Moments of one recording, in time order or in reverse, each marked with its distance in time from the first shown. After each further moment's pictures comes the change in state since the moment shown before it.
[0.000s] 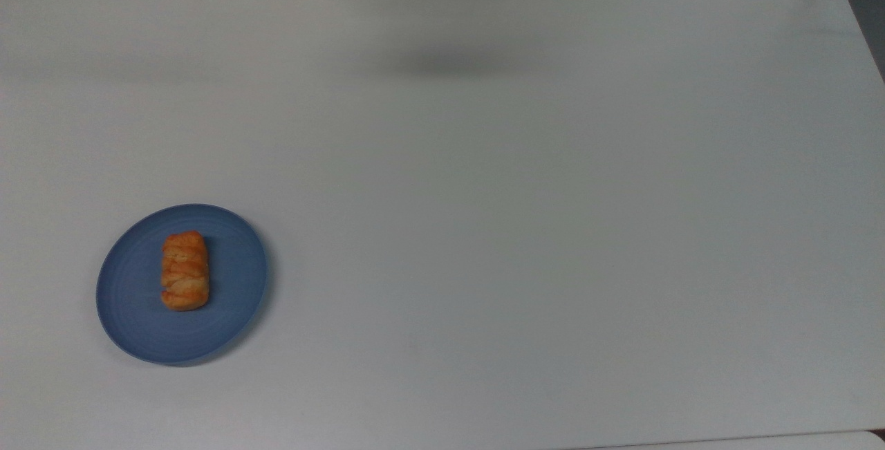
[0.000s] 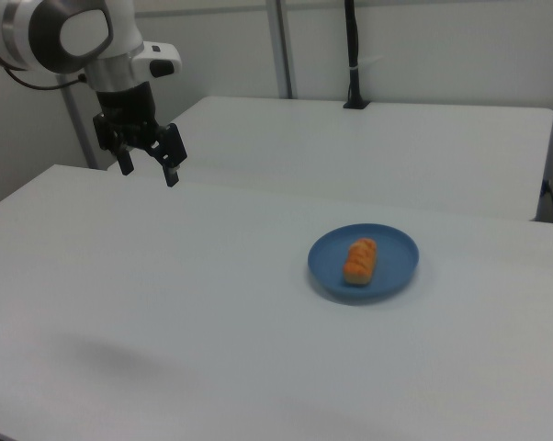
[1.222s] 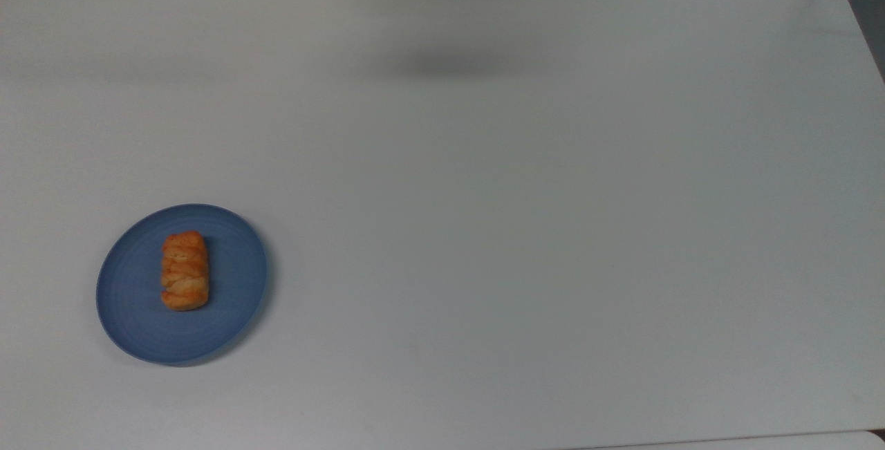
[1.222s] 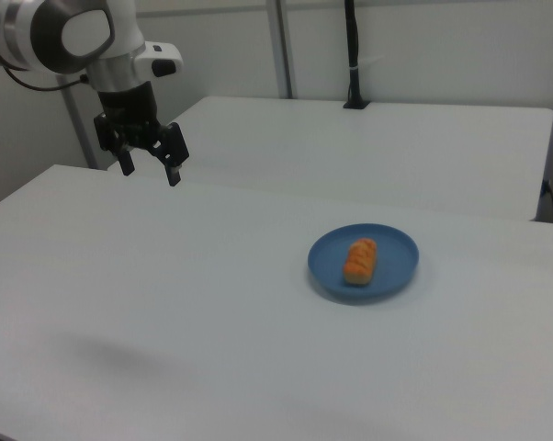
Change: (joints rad) arm 0.000 0.008 -0.002 0.007 0.000 0.001 -0.038
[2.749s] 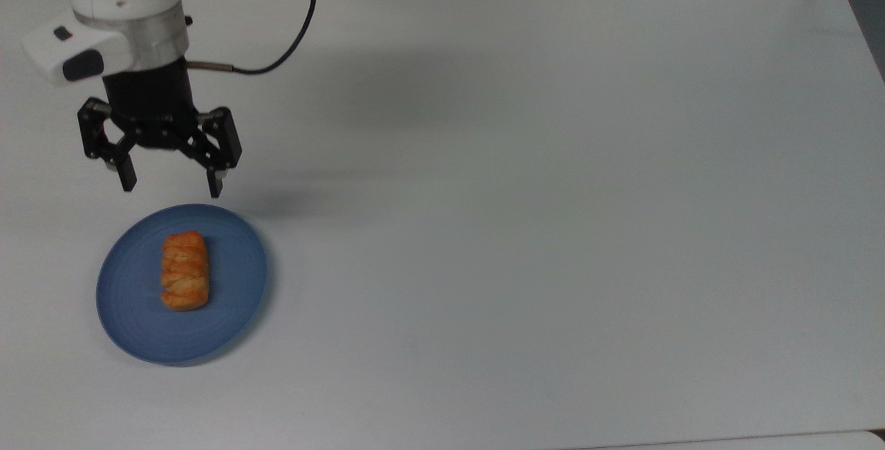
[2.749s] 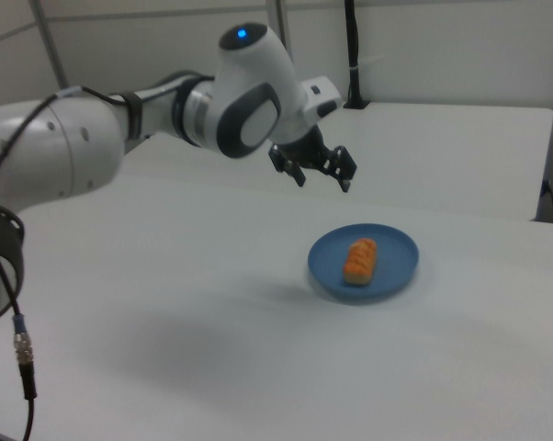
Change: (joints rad) arm -0.218 0.525 -0.017 0.315 0.008 0.584 -0.197
